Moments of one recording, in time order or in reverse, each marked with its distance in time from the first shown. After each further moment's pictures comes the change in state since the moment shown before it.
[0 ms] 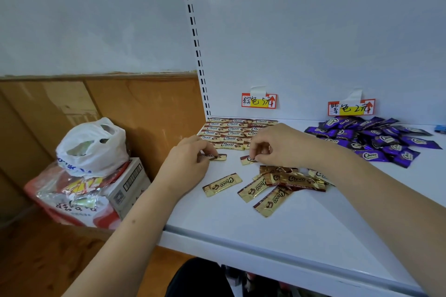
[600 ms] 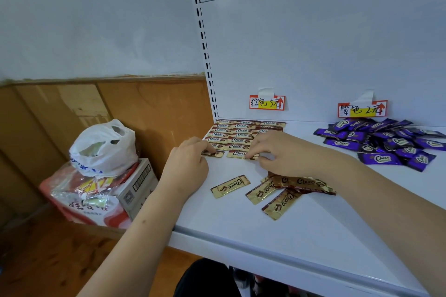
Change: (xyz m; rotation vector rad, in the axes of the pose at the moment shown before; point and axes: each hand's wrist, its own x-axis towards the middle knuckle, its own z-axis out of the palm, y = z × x) left_hand -0.002 -0.004 -0.003 0.149 0.065 -0.087; right_hand 0.003 -0.007 0.013 -0.063 -0.020 -0.090
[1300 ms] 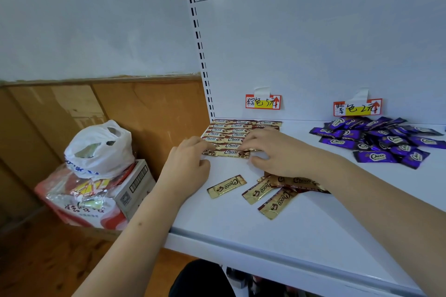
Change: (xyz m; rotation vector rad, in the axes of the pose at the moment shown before) left_hand 0.001 -0.002 0.005 0.014 -0.004 0.102; right_hand 0.004 0.005 0.008 -0.045 0.058 0.015
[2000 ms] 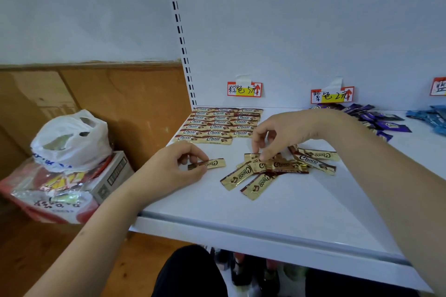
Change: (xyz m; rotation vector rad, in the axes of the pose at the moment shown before) left_hand -0.037 0.009 -0.021 -0.435 -0.209 0.059; right_hand -0.030 0.005 -0.059 0.297 -0.453 0.240
